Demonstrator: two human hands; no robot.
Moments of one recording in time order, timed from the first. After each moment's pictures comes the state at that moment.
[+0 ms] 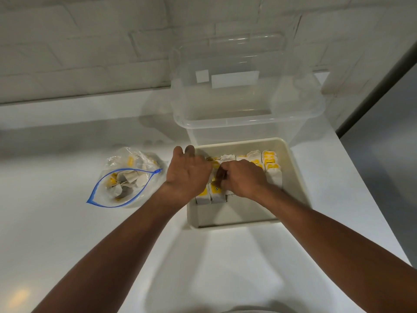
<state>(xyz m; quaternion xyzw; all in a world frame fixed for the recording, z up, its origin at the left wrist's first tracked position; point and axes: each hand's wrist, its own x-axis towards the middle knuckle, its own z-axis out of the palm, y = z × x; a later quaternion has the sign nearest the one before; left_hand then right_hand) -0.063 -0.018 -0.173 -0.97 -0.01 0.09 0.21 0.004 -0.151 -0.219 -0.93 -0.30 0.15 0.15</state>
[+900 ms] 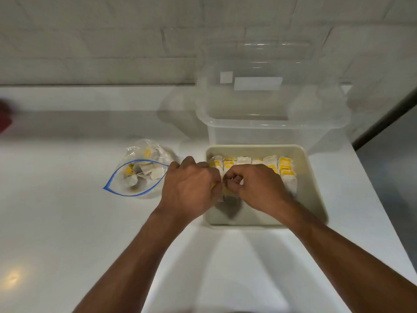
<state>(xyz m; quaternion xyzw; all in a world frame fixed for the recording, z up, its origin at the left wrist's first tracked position) -0.126 -0.006 -0.166 -0.99 -0.07 -0.08 0.02 -0.029 -0.154 -0.184 -0.91 -0.34 0.11 0.20</state>
